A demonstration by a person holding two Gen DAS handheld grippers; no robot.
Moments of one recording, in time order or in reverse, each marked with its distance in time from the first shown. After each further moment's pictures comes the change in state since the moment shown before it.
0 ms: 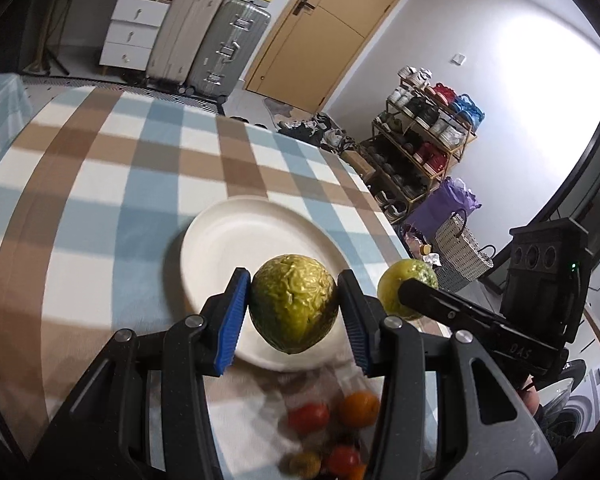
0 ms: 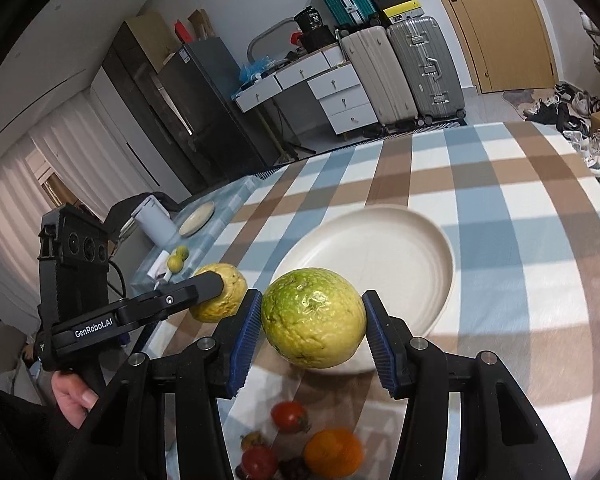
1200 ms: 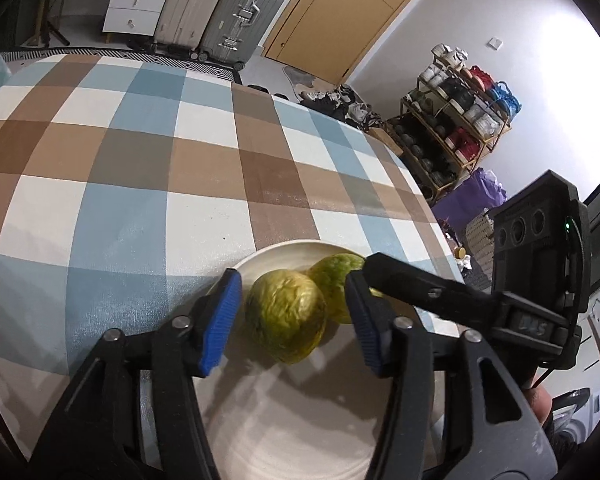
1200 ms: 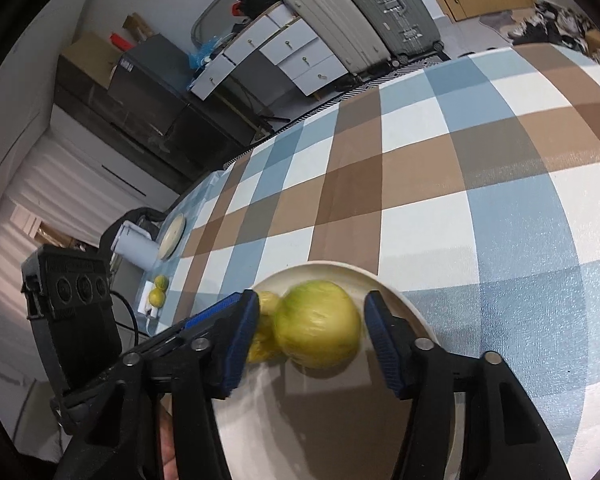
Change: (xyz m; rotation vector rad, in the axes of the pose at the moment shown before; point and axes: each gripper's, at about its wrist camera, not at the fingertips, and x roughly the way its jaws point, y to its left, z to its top) left arm 0.147 0.055 0.059 -0.060 0.114 0.060; right arm 0.138 -0.091 0.073 0.246 0.166 0.043
